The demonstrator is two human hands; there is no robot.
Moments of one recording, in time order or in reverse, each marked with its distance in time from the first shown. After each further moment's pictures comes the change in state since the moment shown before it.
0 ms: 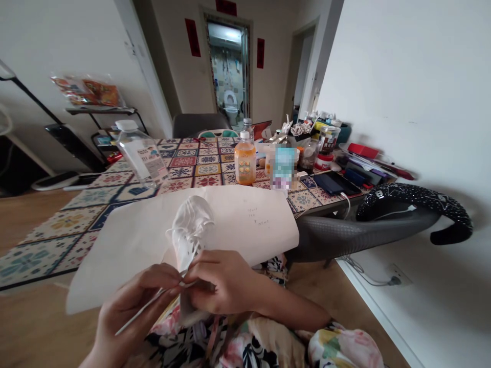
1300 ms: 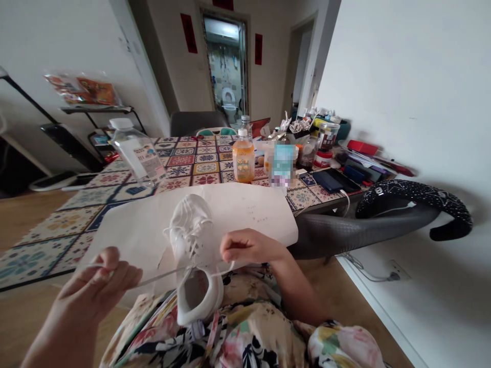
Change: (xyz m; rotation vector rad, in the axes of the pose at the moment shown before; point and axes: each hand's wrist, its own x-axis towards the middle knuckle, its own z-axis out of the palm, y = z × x) left_hand 0.002 -0.048 -0.056 -0.578 0.215 -0.432; right_hand -0.011 0.057 -0.046 0.659 -0.174 0.234
